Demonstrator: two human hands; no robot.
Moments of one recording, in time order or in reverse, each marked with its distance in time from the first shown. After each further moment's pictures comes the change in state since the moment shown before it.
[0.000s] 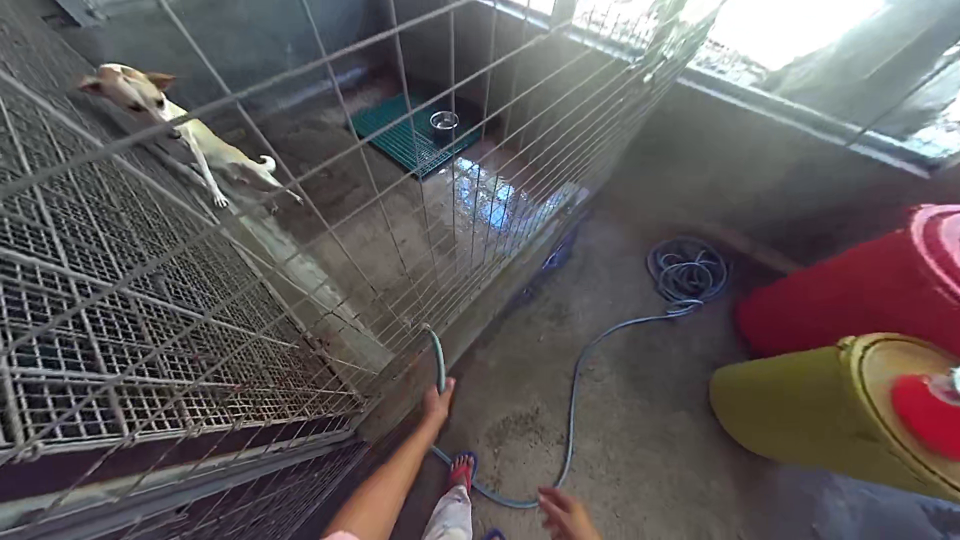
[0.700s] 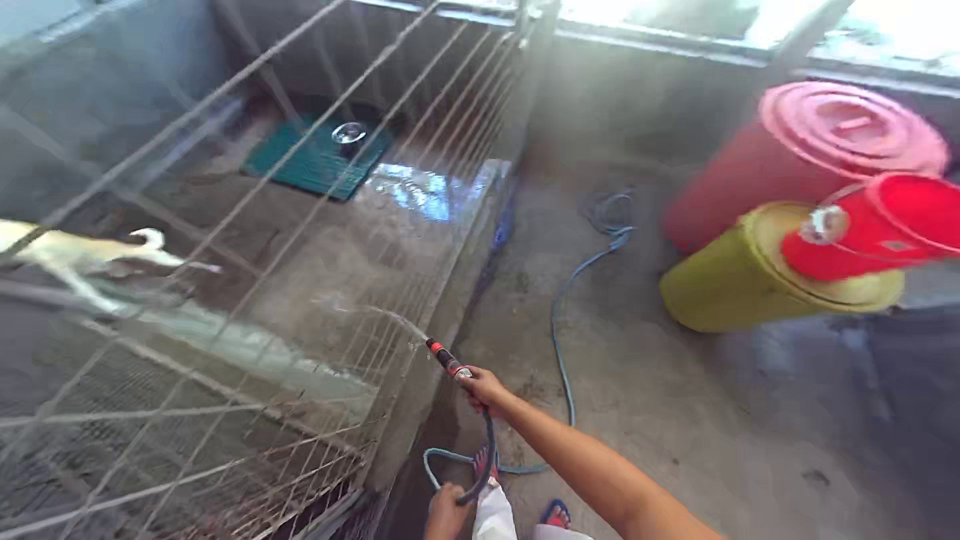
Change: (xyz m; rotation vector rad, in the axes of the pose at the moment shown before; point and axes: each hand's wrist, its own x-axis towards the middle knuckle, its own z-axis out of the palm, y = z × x) left_hand -0.084 -0.102 -0.006 0.736 -0.547 0.114; right_hand 0.087 -0.198 0.057 0.314 -0.127 -0.124
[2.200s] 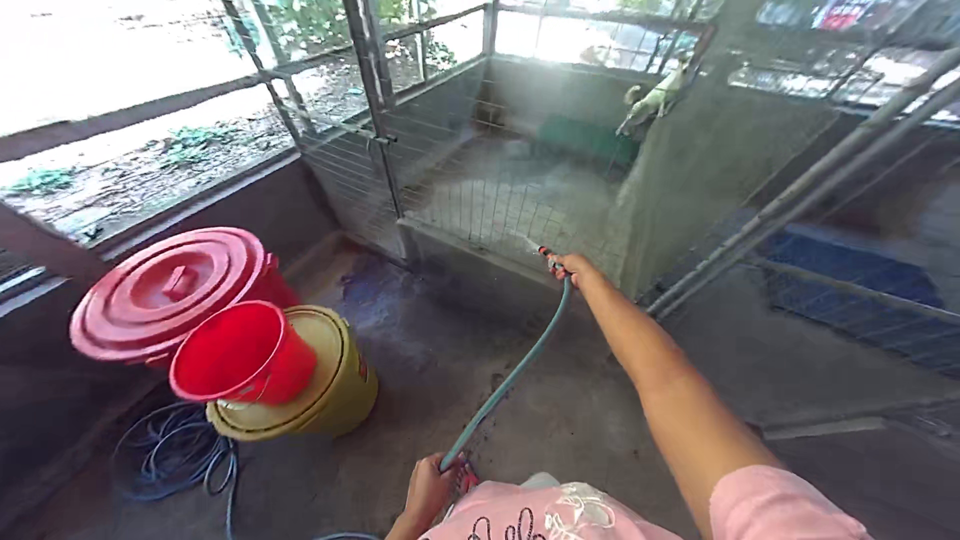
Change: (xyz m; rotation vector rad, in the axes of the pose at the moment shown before) left_hand -0.016 0.908 0.581 0.810 -0.575 0.780; right_hand -0.825 0.445 -1.041 1.208 1.584 -0.209
